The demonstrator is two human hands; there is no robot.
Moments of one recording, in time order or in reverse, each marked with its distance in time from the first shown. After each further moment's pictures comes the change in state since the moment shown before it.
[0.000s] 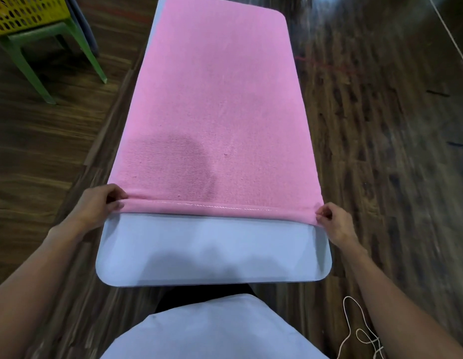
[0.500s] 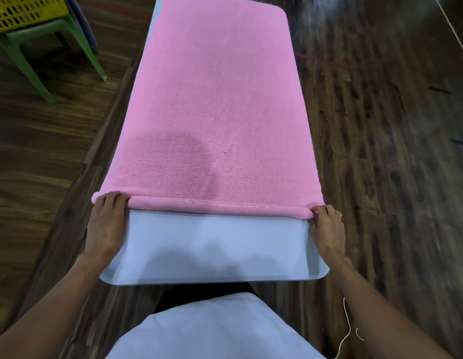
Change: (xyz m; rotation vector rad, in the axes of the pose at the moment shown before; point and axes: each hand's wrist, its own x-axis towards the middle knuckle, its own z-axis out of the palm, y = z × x) left_hand -0.048 0.020 0.047 0.283 0.296 0.104; right_hand -0.025 0.000 0.030 -0.208 0.218 -0.217
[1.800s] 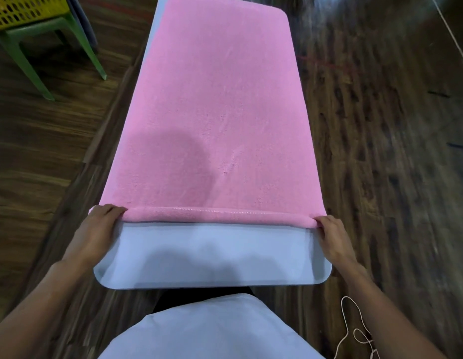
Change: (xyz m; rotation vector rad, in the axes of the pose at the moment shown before) left_hand -0.007 -0.032 -0.014 -0.062 -0.202 0.134; right_hand -0.003 0.028 -0.007 0.008 -0.220 -0.061
